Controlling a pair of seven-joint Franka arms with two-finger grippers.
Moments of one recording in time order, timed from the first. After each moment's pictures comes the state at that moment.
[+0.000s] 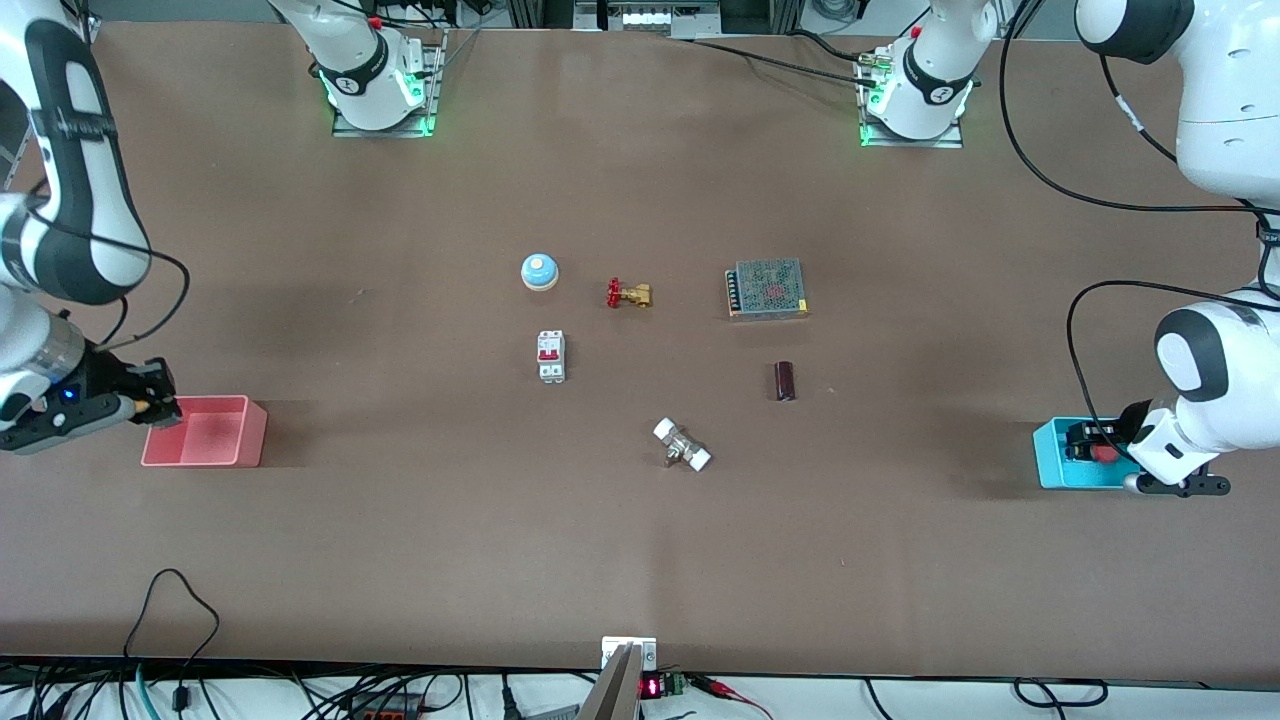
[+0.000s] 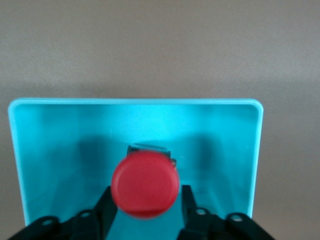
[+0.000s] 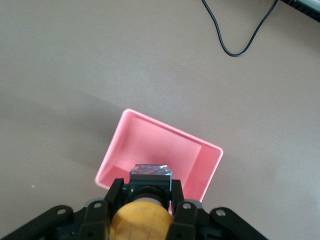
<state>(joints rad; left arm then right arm) 0.24 0.75 0.05 -1.53 -0.05 2.20 0.30 -0.27 0.43 0.08 -1.75 -0.07 2.31 -0.59</state>
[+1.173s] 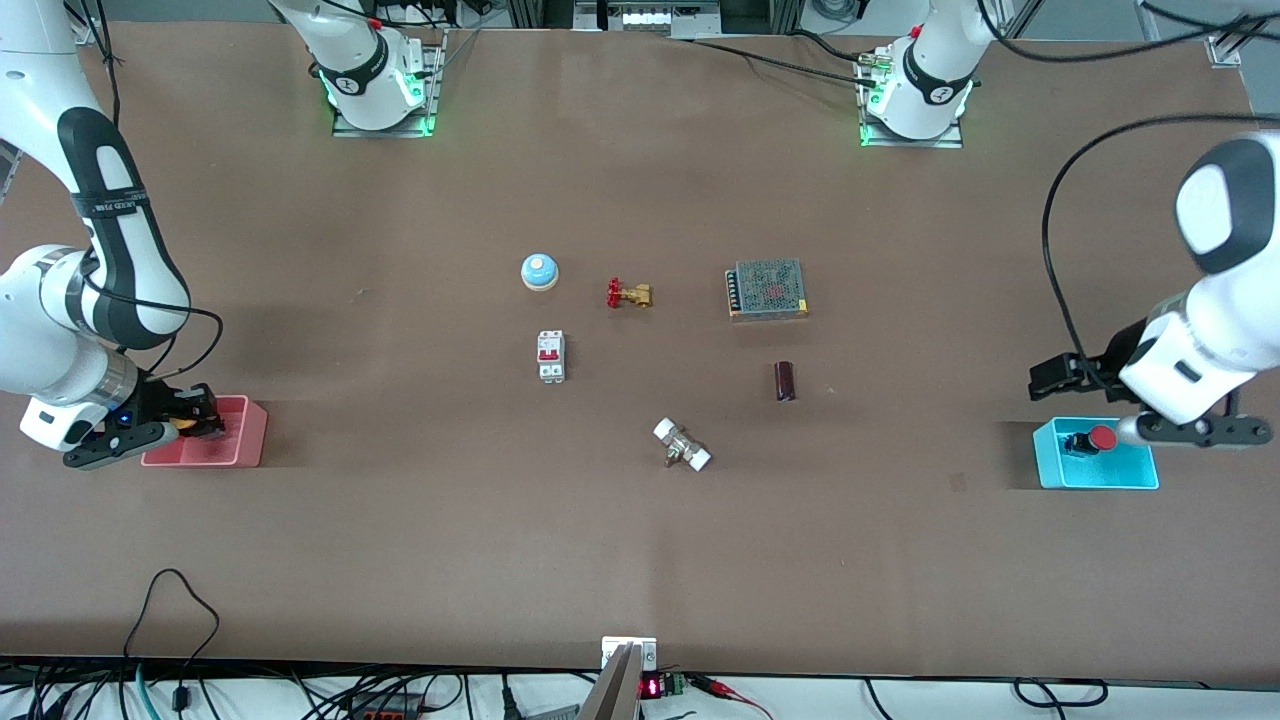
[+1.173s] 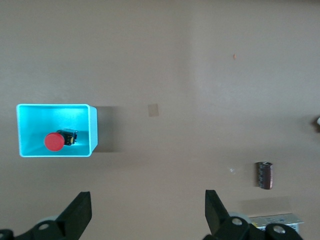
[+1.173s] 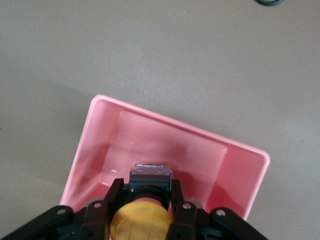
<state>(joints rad) -0.03 0.29 0.04 -1.52 -0.05 1.85 0.00 -0.31 0.59 0.08 -1.75 0.00 2.41 -0.59</state>
